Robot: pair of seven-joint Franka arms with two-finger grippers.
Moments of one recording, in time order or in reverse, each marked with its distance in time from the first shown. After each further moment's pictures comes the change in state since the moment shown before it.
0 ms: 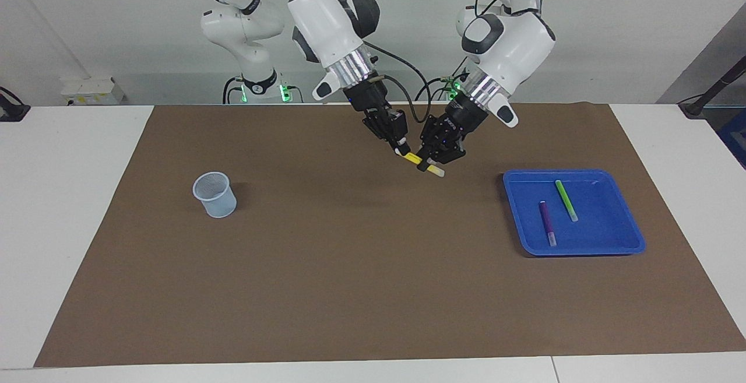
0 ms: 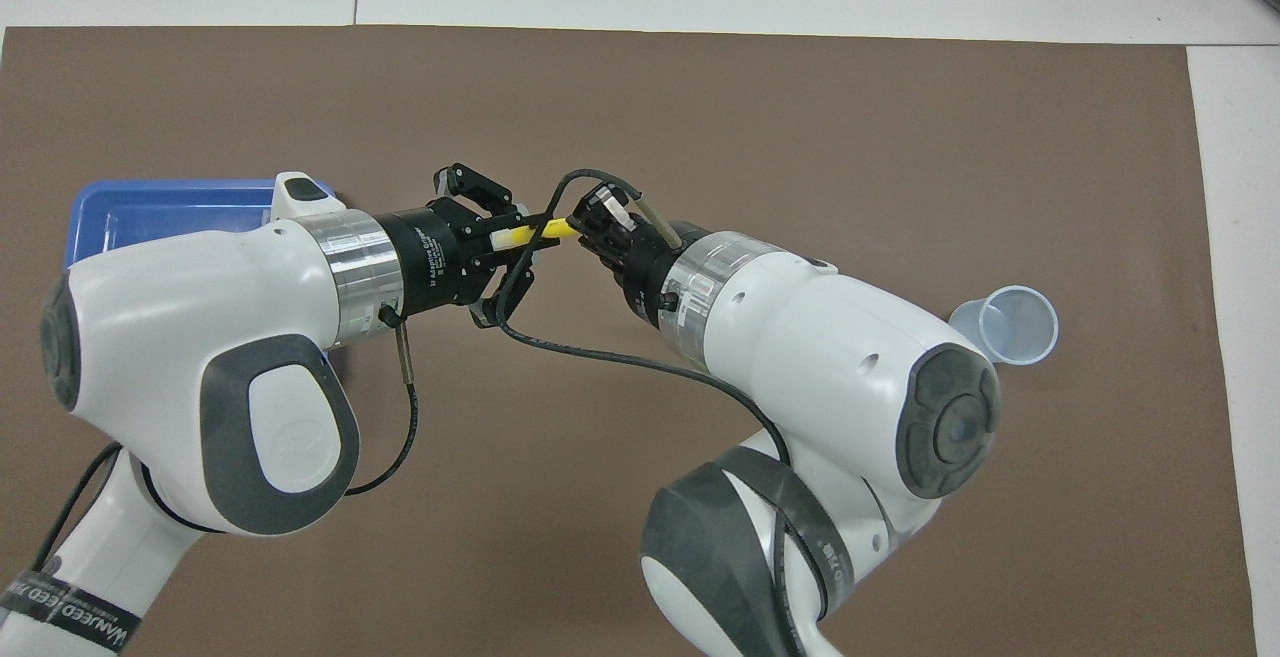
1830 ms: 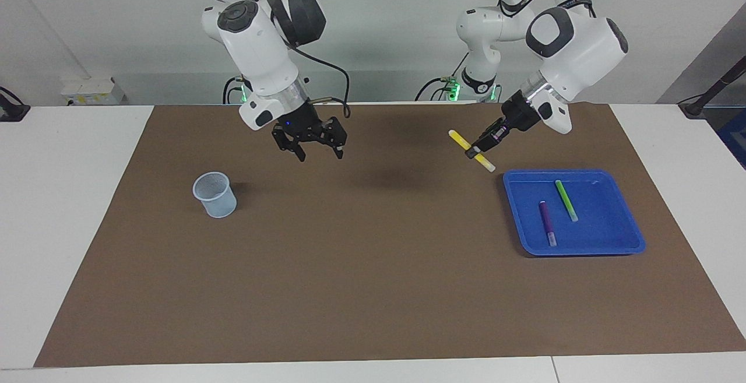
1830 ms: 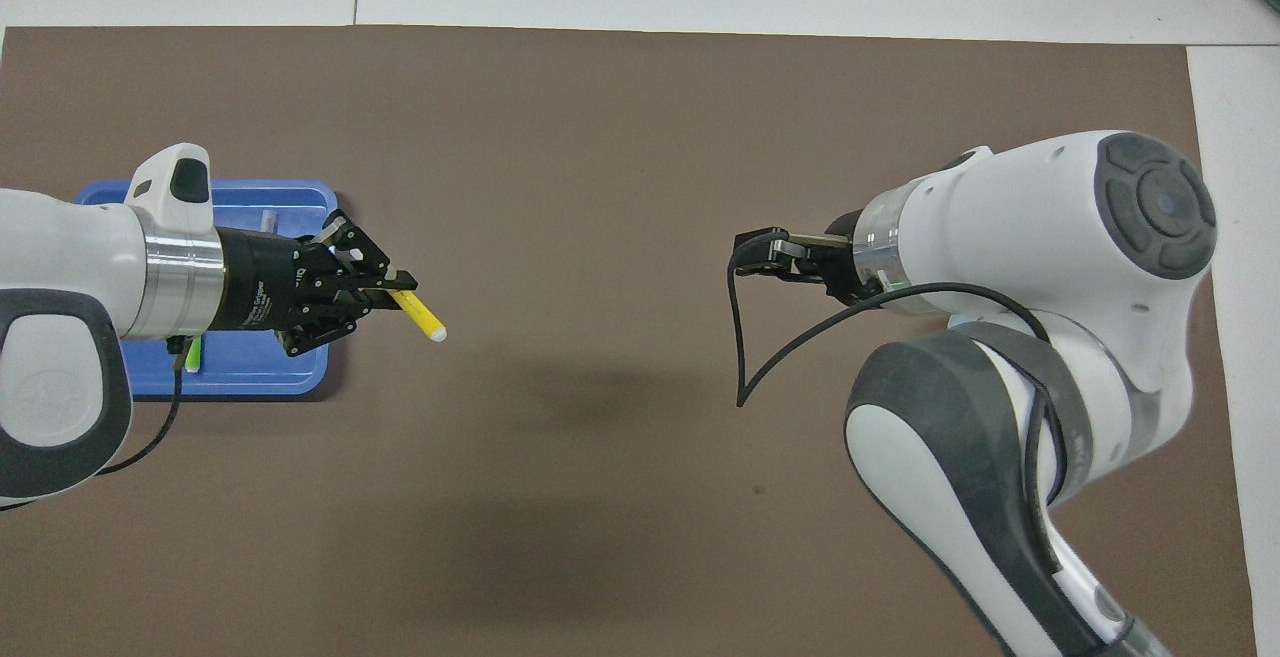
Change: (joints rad) left arm 0.269 -0.060 0.031 0.005 0.187 -0.516 0.930; right arm -0.261 -0.051 -0.011 0.049 -0.070 -0.669 -0.886
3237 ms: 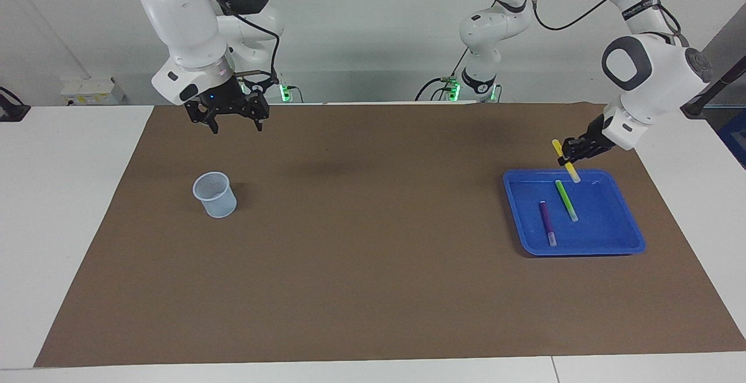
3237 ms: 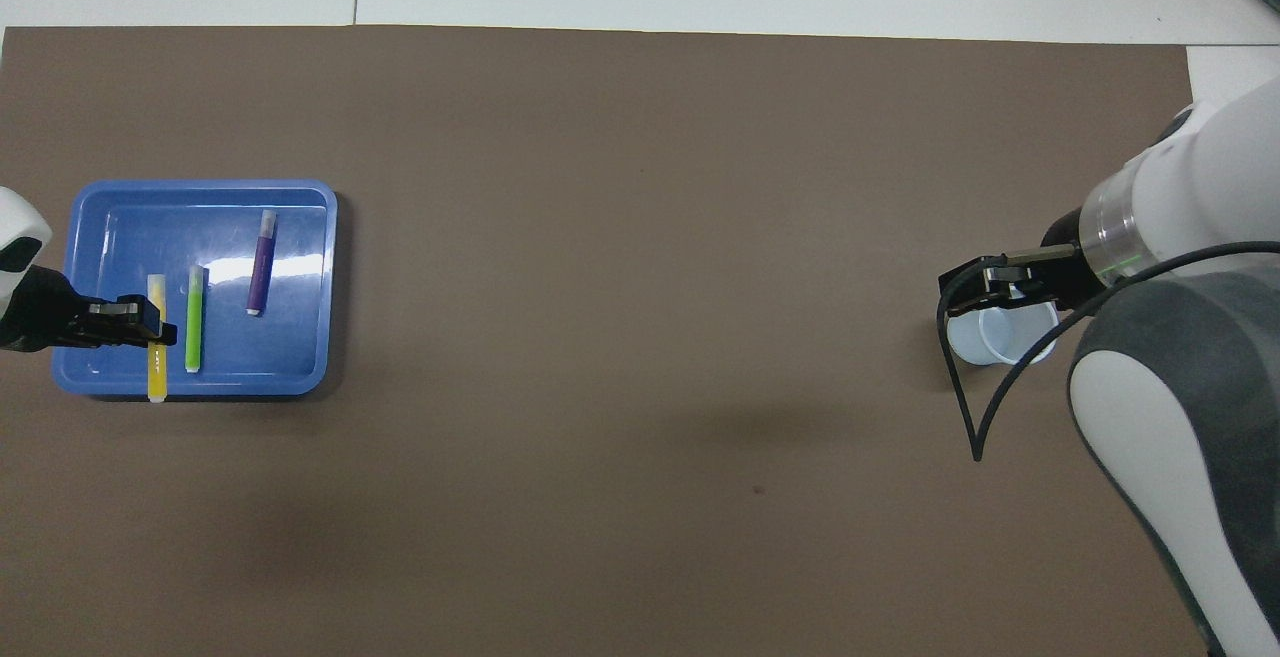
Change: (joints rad) left arm 0.359 0.137 0.007 0.028 0.438 -0.100 0.868; right arm 0.088 -0.055 -0.275 0.130 -0.185 -0.406 -0.287
